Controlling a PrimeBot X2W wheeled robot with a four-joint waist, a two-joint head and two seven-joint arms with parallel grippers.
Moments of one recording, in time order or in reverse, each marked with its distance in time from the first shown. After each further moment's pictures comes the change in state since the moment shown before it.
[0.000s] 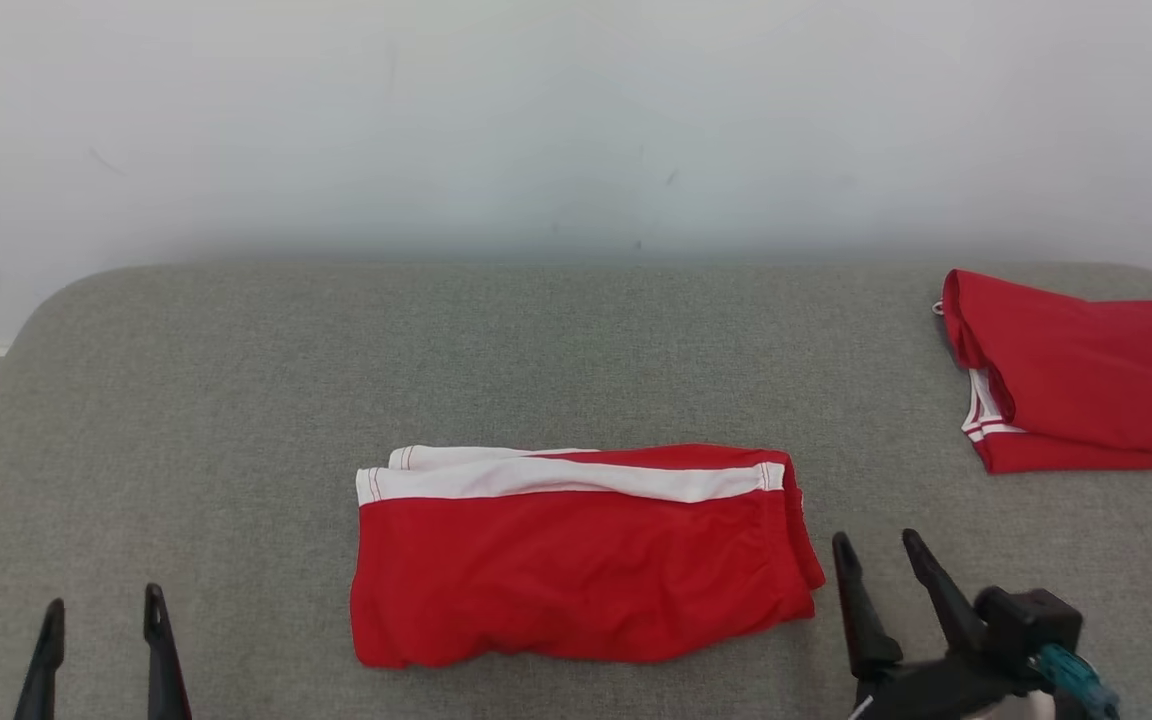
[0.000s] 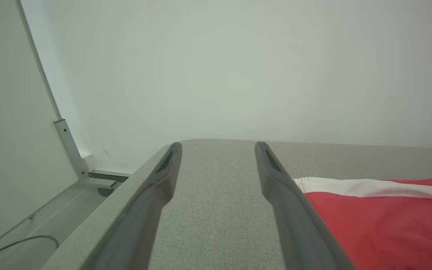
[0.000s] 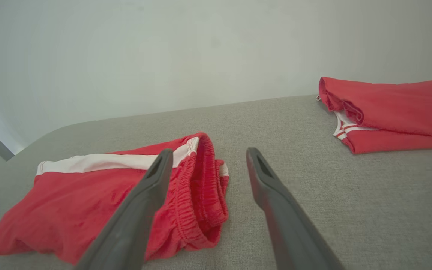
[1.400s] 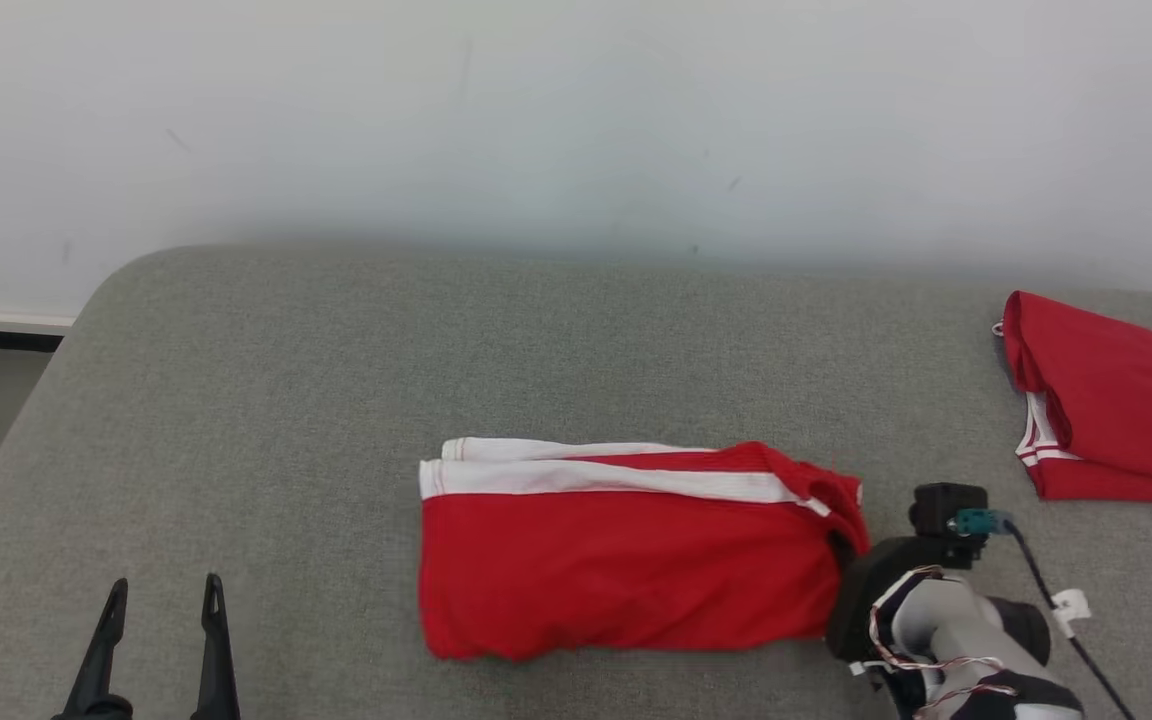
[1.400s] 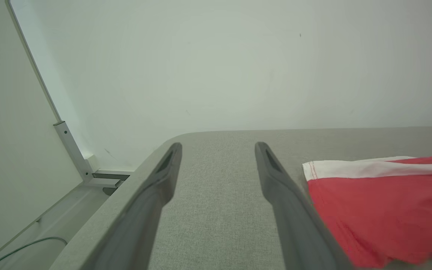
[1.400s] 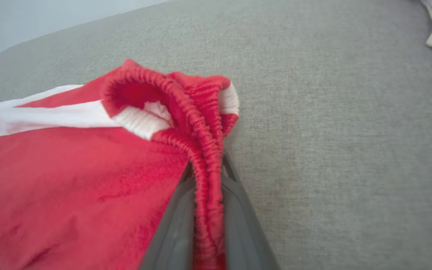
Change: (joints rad) left arm -0.064 -0.058 0.007 0.104 0.126 -0.112 0.000; right arm -0.555 -0.005 0.009 0.946 0.073 0.000 0.091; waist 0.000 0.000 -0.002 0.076
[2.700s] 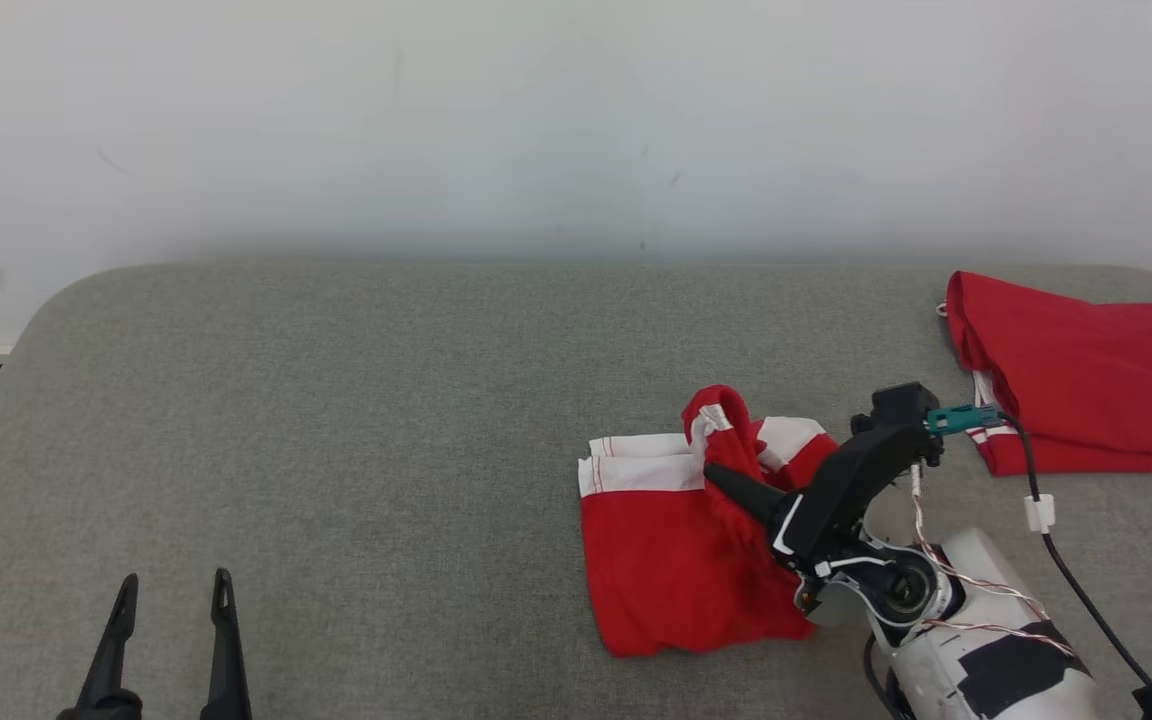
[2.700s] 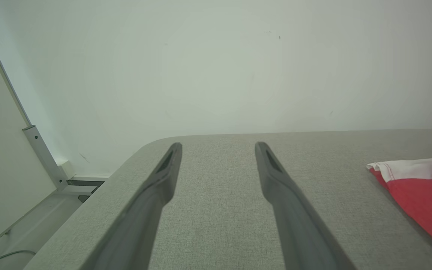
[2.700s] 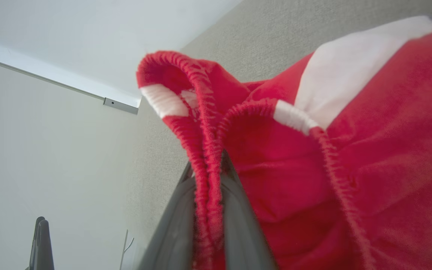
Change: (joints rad) left arm -0.005 -0.028 0.009 0.003 0.004 -0.012 0.000; right arm 0.057 -0.045 0.141 -0.536 0.680 0.000 0.584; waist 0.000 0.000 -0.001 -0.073
